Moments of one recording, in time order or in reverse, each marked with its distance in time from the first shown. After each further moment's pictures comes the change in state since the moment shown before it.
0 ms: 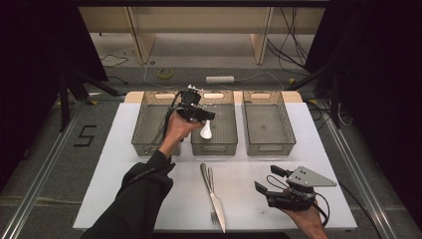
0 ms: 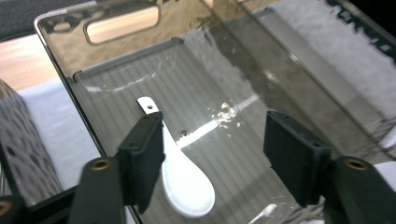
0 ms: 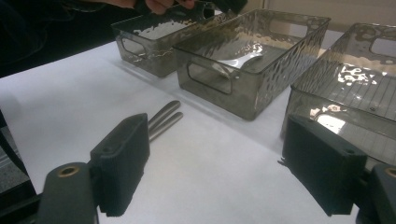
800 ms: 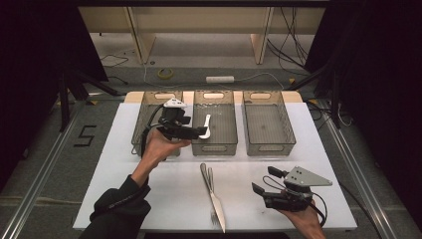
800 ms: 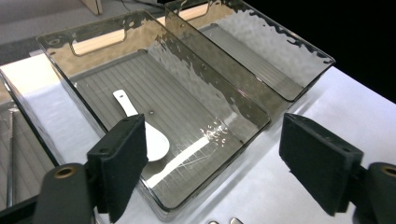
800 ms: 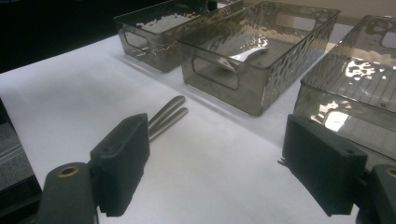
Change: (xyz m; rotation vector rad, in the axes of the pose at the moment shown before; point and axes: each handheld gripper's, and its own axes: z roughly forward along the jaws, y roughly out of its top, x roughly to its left) left arm -0.024 -0.053 -0.083 -0.141 -0.084 0.093; right arm 0.006 0.002 0.005 0.028 0.008 -0.001
